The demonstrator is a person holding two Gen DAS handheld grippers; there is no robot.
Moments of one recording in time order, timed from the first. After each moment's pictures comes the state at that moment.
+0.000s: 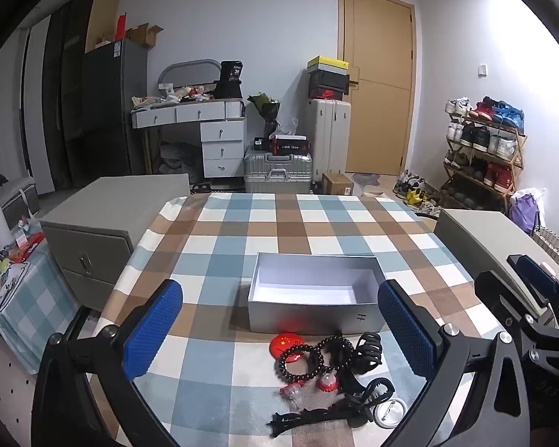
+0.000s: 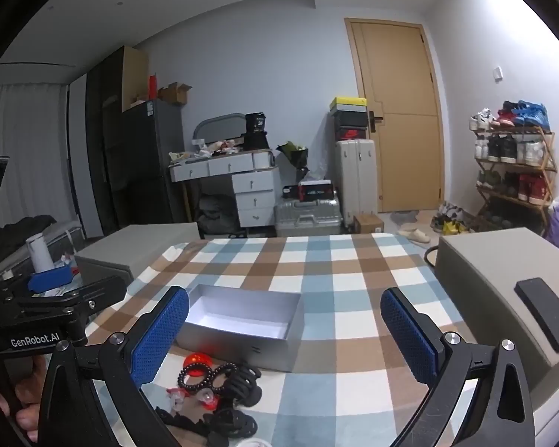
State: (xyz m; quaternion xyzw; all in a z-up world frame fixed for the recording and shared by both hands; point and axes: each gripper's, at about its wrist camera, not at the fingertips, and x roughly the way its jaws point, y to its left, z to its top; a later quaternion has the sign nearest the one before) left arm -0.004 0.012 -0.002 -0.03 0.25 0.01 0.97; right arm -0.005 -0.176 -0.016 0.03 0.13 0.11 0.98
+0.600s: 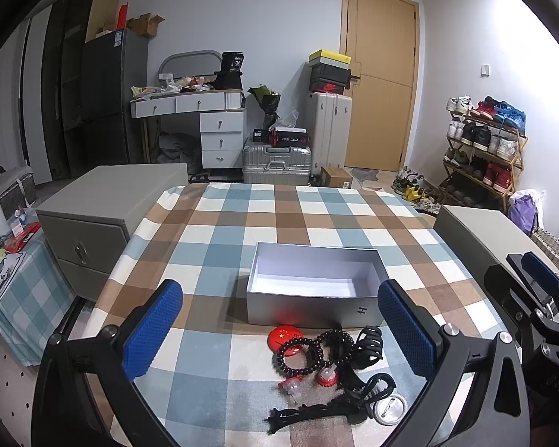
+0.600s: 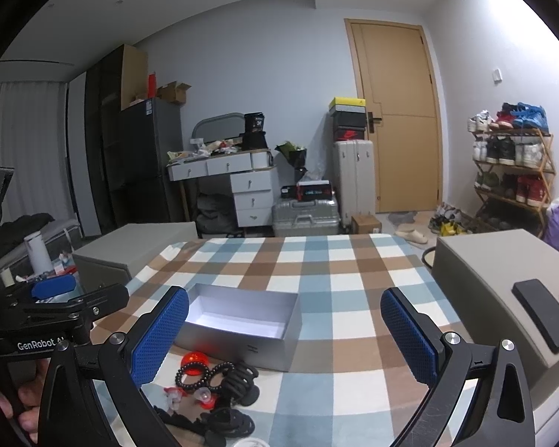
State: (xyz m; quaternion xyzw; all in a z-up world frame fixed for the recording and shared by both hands) left arm 0.000 0.009 -0.011 -0.04 0.26 0.01 0.96; right arm -0.004 -0.174 -0.015 0.02 0.13 0.11 0.98
